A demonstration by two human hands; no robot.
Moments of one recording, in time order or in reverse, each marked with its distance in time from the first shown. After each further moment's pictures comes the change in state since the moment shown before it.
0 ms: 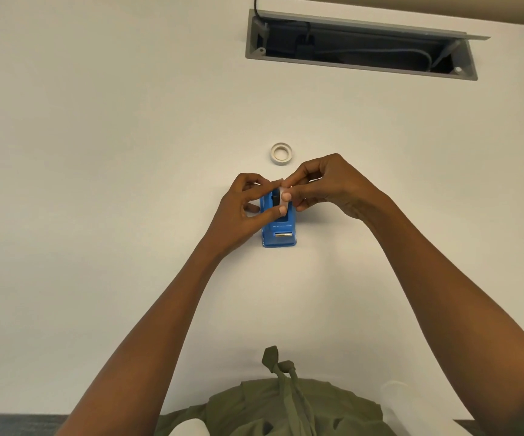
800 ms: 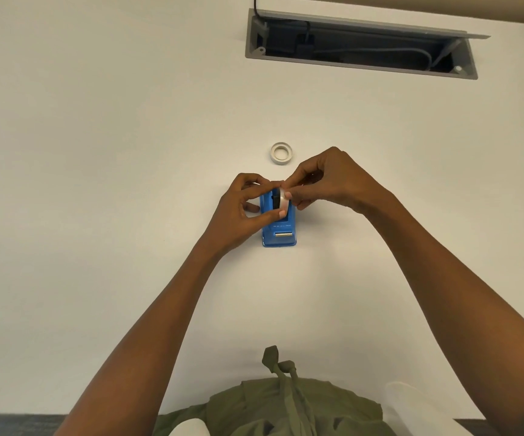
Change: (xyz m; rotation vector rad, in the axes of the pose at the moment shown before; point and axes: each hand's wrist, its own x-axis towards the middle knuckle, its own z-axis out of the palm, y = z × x) left_hand 0.002 -0.005 -0.001 0.004 -0.014 0.012; right_hand -0.011 -0.018 0.003 -0.259 0.024 -0.071
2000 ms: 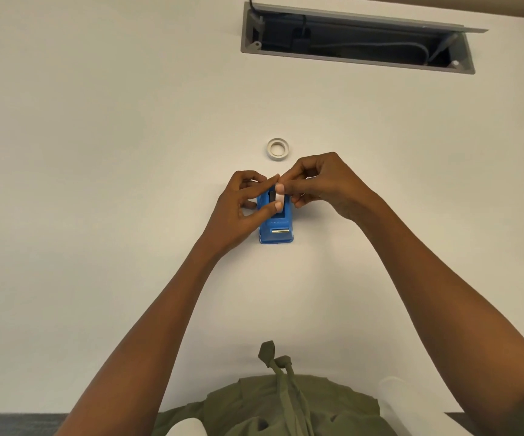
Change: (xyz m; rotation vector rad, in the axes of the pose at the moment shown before) left_hand -0.004 -0.003 0.005 -0.021 0.028 0.014; right_hand 0.005 0.020 0.010 0.264 0.033 0.052
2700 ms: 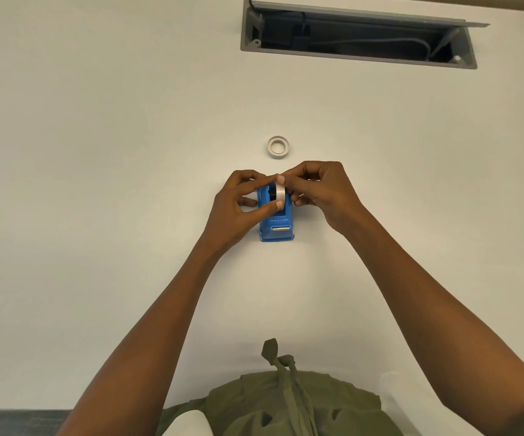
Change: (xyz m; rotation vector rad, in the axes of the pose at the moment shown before) left_hand -0.001 0.007 0.000 -0.056 0.051 -0.041; right_hand -0.009 0.011 0.020 0.145 0.242 -0.008
